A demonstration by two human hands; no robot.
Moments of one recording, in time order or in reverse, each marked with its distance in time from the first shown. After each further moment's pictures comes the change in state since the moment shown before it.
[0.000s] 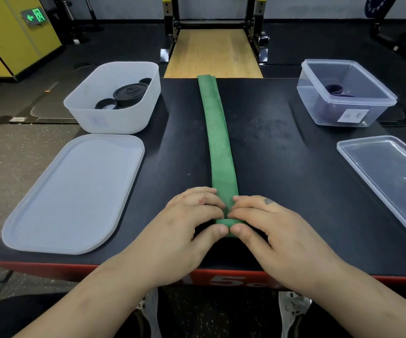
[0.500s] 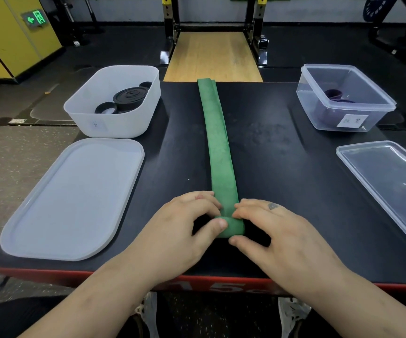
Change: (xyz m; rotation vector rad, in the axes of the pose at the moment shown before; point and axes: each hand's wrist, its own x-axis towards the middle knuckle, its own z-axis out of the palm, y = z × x) left_hand 0.009 -0.002 -0.002 -0.040 0.040 -0.093; right_hand -0.001 -0.003 -0.004 -0.138 0.099 0.037
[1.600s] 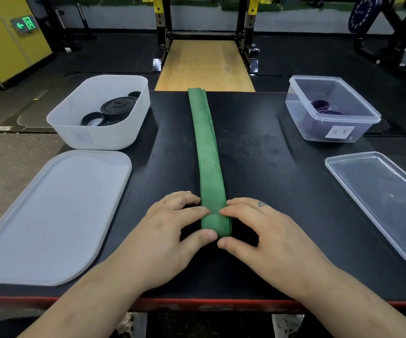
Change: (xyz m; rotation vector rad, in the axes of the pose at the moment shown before) left_hand 0.017 -0.012 -0.001 0.149 -0.028 -0.037; right_hand 0.025 0.008 -0.013 0.080 -0.150 0.097
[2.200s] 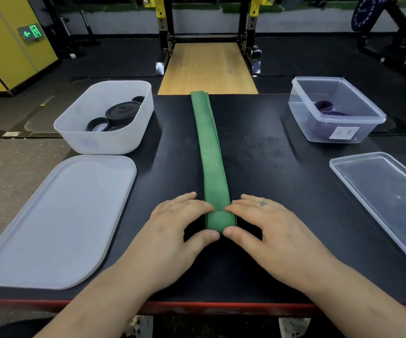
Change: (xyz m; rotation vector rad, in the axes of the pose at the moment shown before) left_hand 0.001 0.004 -0.002 -0.006 0.033 -0.017; right_hand 0.011 0.004 -0.002 -0.060 -0.014 0.003
